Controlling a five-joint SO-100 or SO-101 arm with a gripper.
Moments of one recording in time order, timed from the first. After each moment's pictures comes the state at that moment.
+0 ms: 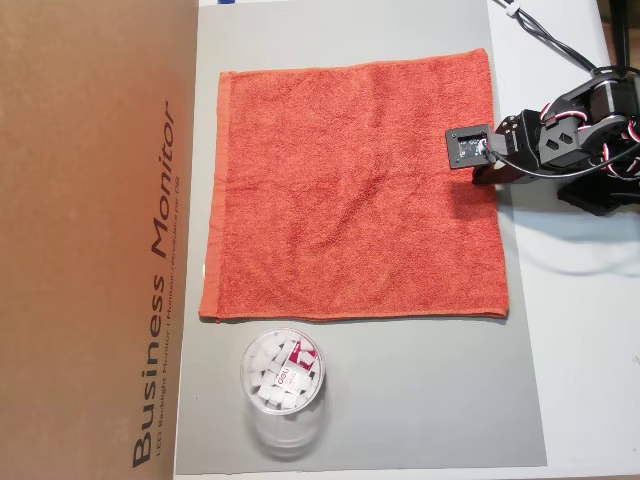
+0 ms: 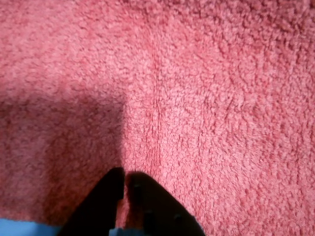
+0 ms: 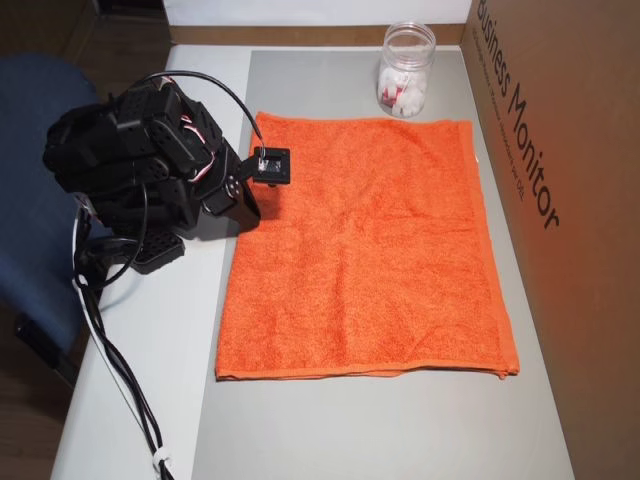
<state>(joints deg) 1.7 193.9 179.1 75.7 81.6</state>
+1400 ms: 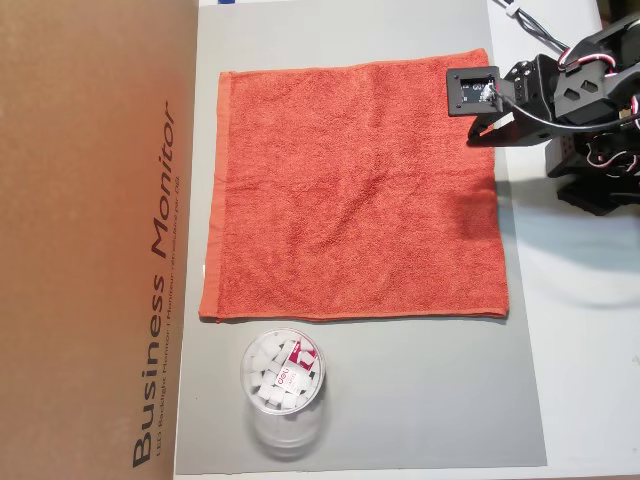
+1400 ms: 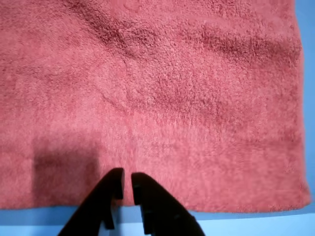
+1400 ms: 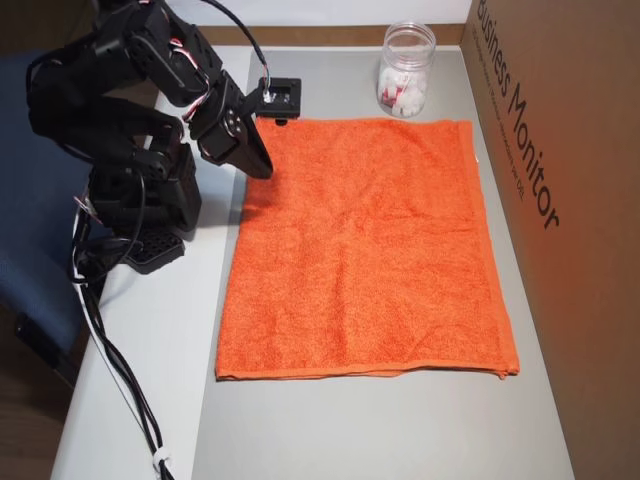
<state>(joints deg) 6.0 161.8 139.4 76.4 81.7</state>
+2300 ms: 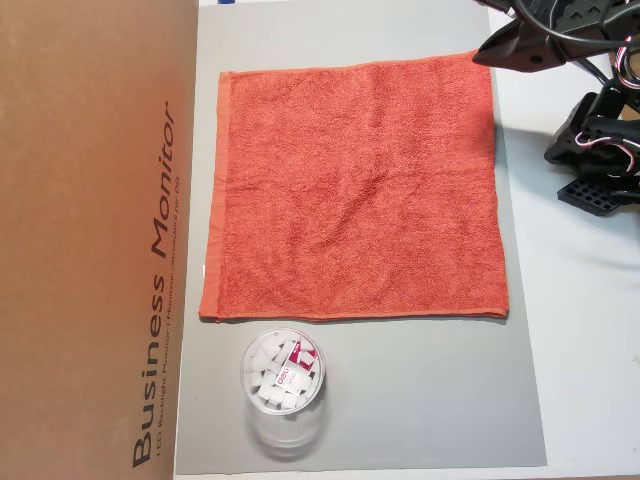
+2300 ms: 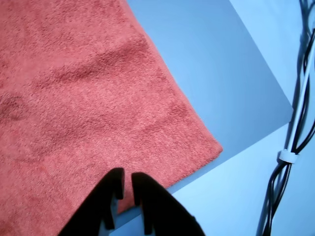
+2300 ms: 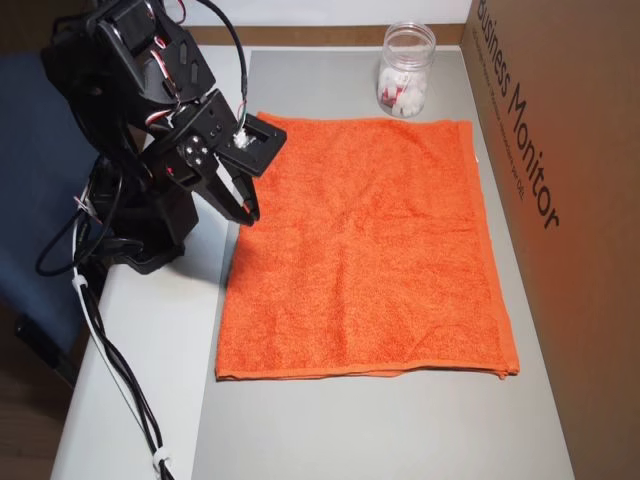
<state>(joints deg) 35.2 154.3 128.5 76.4 82.0</state>
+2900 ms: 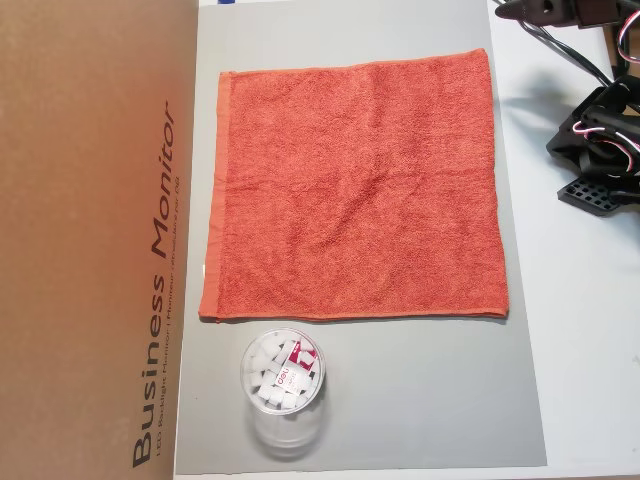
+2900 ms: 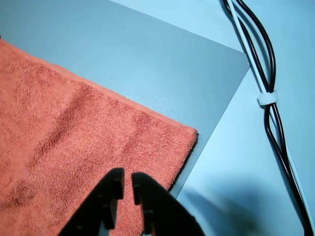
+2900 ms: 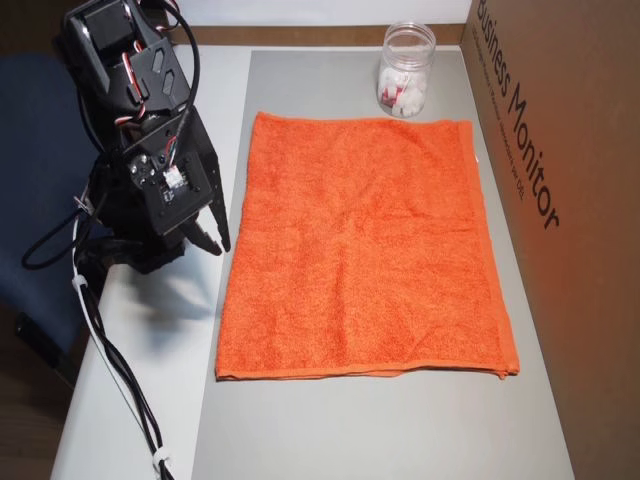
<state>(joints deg) 49.3 154.3 125.8 76.4 103.3</state>
